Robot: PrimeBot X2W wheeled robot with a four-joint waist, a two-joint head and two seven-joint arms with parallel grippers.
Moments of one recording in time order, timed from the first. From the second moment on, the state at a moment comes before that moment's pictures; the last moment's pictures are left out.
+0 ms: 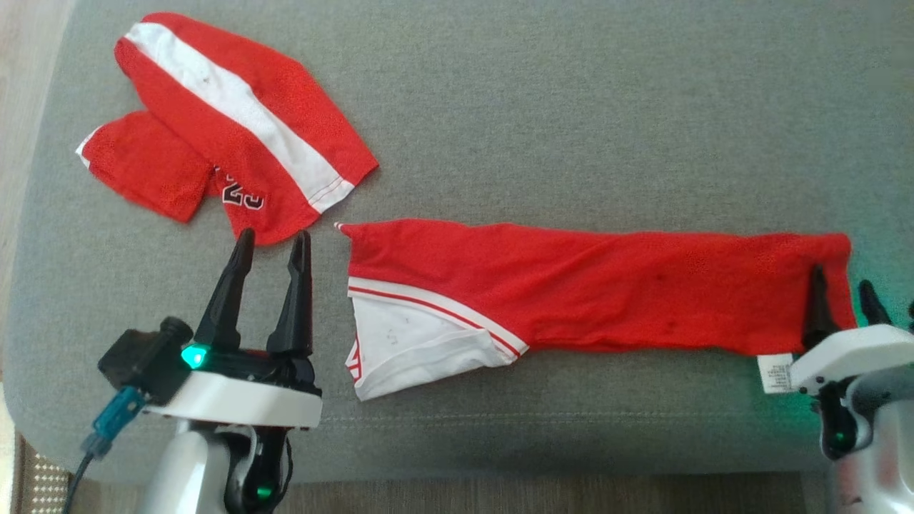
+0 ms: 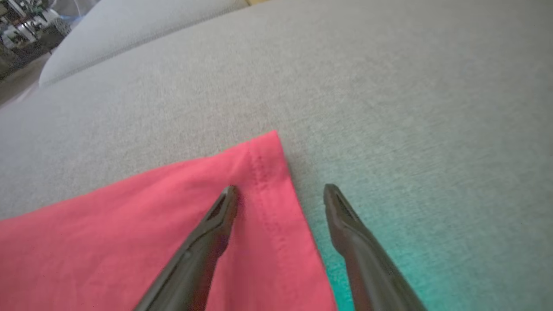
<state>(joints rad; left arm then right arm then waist) -0.07 0.06 -0.18 0.02 -0.37 -0.12 -0.26 -0.30 -0.04 -0.45 0.56 0.17 0.13 -0.11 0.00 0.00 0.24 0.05</state>
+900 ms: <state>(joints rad) -0.13 0.06 -0.18 0.03 -0.34 -0.12 -0.26 -0.42 -0.04 -0.53 0.65 0.04 0.13 -0.01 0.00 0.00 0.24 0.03</state>
